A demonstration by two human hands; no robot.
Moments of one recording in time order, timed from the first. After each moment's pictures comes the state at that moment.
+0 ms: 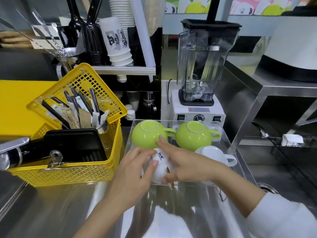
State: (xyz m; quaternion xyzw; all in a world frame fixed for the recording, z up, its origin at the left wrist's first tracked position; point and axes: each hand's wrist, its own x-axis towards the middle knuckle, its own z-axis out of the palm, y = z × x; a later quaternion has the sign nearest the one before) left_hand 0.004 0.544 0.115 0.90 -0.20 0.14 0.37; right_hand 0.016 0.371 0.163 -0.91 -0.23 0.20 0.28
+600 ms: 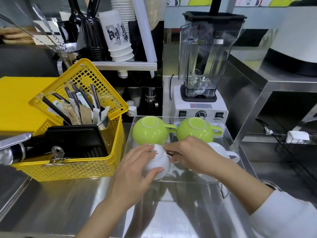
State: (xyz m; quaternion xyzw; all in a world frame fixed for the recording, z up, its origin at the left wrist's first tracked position) left_hand 0.000 0.544 0.105 0.89 -0.23 0.18 0.34; right_hand 0.029 0.360 0.155 -0.96 -0.28 0.00 0.09
